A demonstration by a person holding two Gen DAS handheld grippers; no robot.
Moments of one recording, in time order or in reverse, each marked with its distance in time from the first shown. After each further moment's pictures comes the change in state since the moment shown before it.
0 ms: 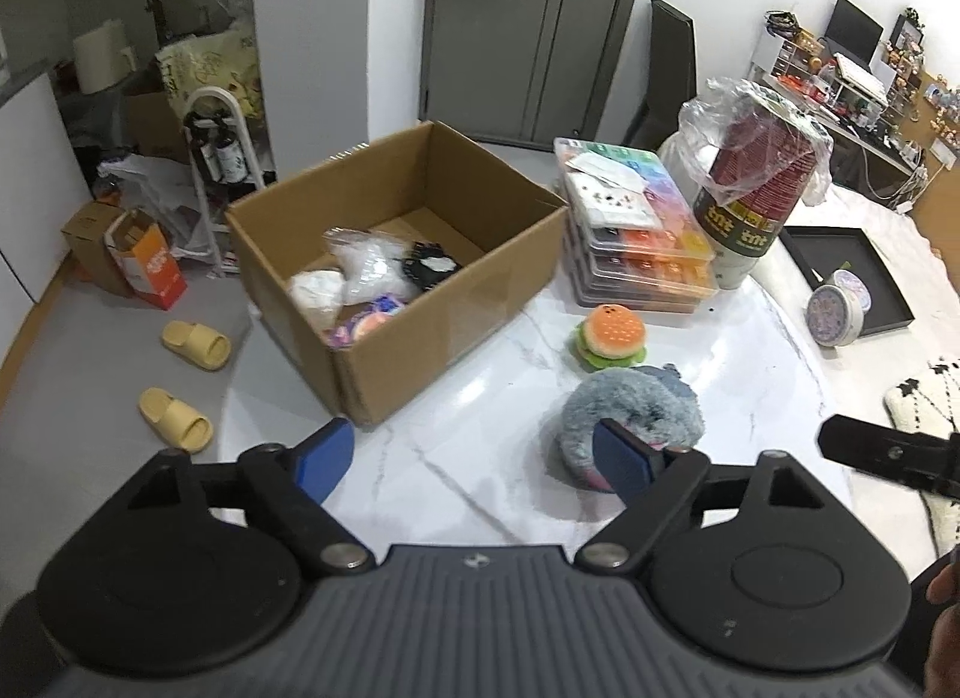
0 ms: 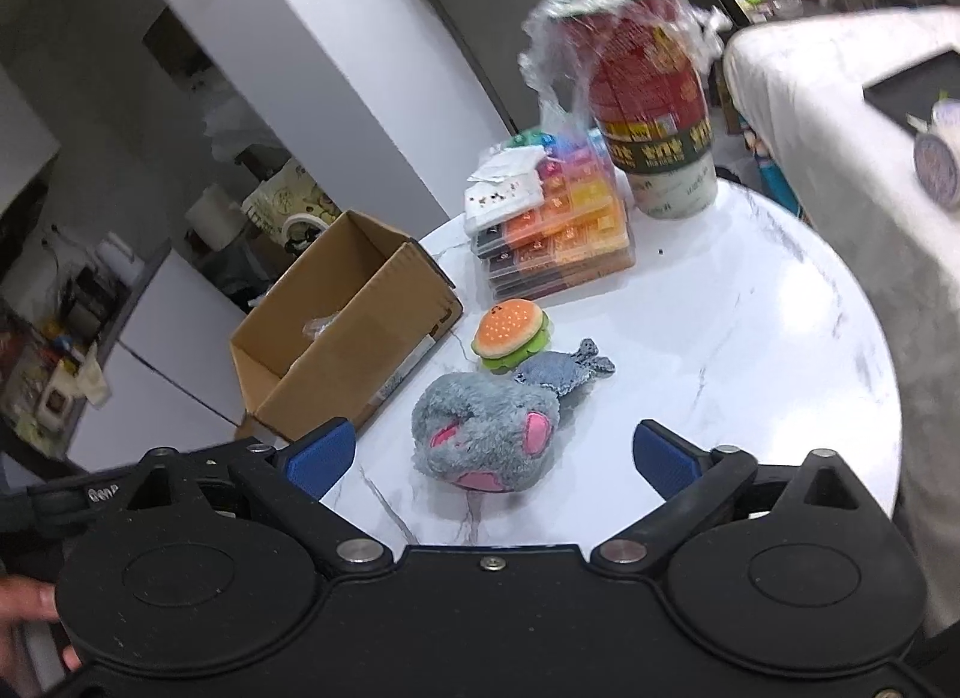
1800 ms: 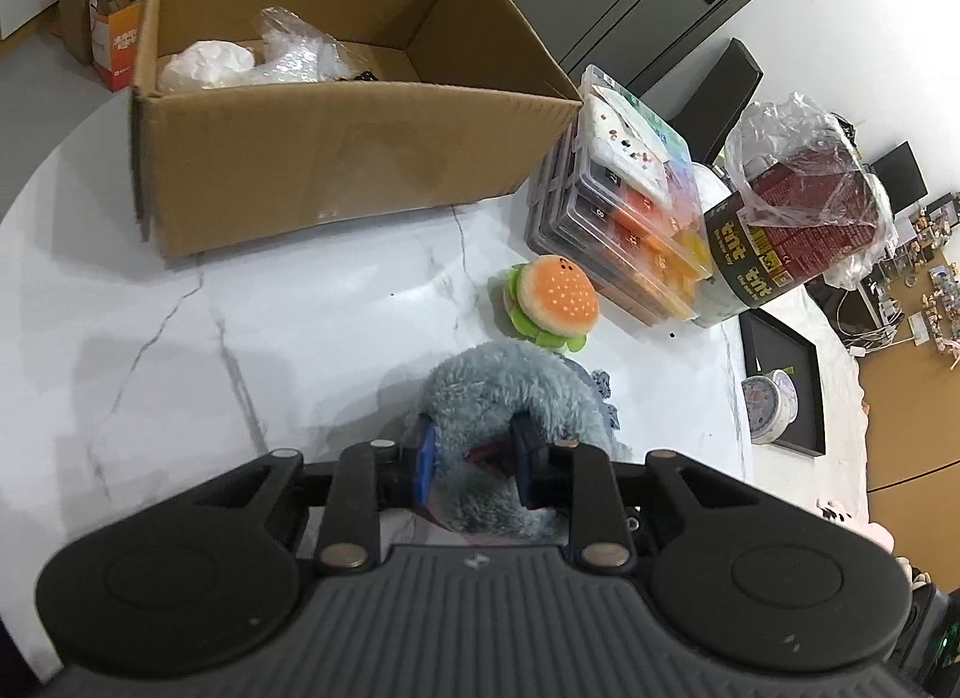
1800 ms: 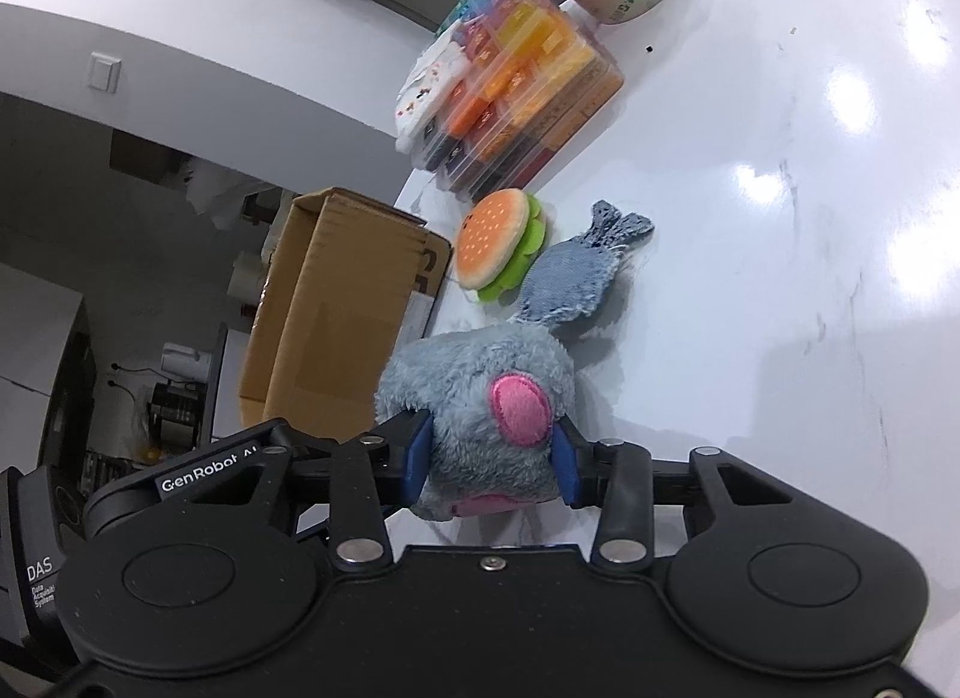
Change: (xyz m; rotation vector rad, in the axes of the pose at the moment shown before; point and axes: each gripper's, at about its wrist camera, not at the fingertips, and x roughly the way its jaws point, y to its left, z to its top) left arm 0.096 -0.012 -0.023 -0.447 0.122 -0.187; right arm 0.098 -0.043 -0.035 0.360 0.093 0.202
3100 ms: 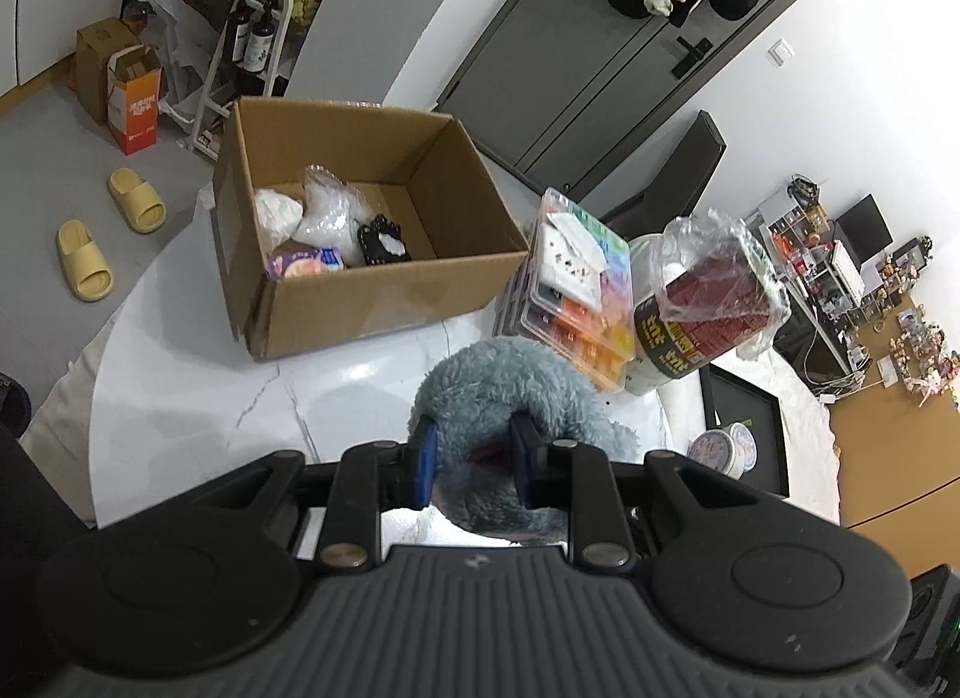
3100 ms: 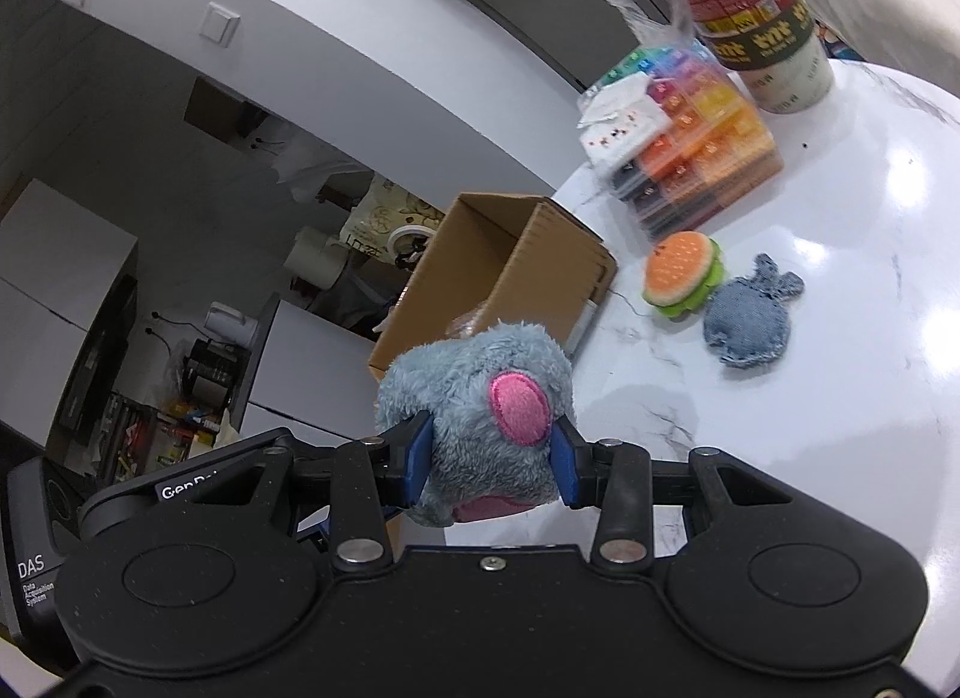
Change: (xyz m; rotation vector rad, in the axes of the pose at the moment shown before) left arm -0.114 -0.007 0.017 -0.003 -0.137 -0.034; right arm -0.045 0.105 -0.013 -0.172 -0.038 0.049
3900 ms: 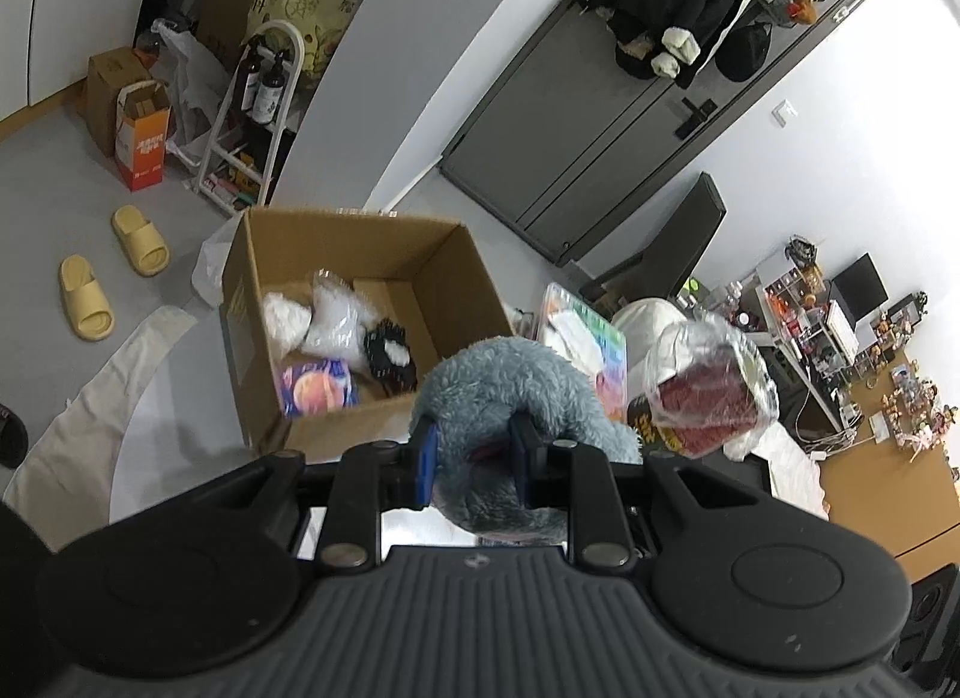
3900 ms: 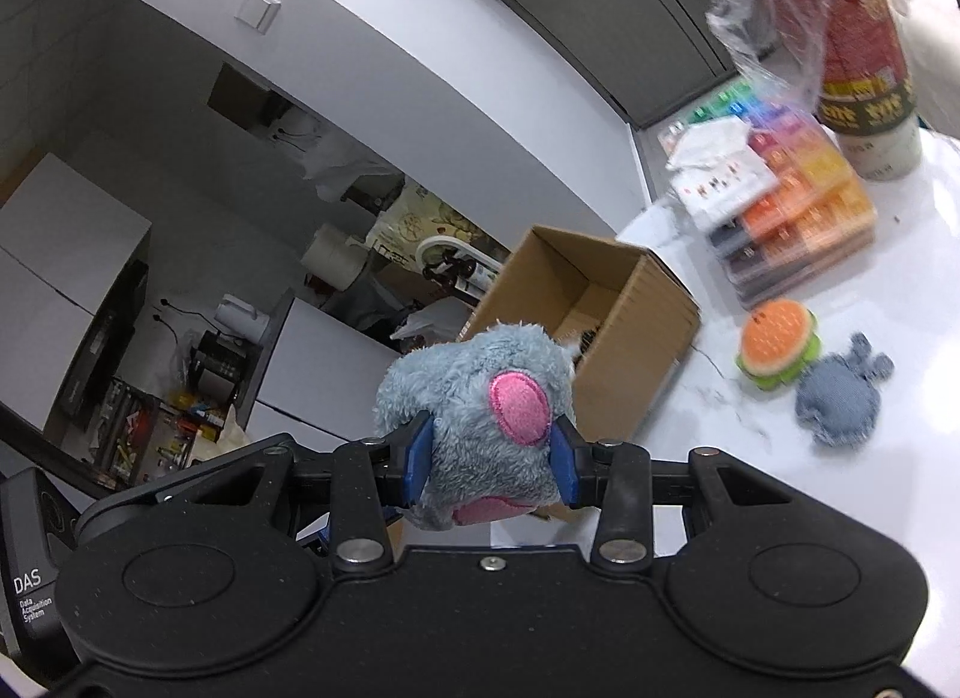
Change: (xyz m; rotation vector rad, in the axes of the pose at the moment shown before) left arm -0.012 0.009 0.057 -0.042 -0.093 -0.015; right arm 0.033 0.056 0.032 -0.064 -0.016 0.015
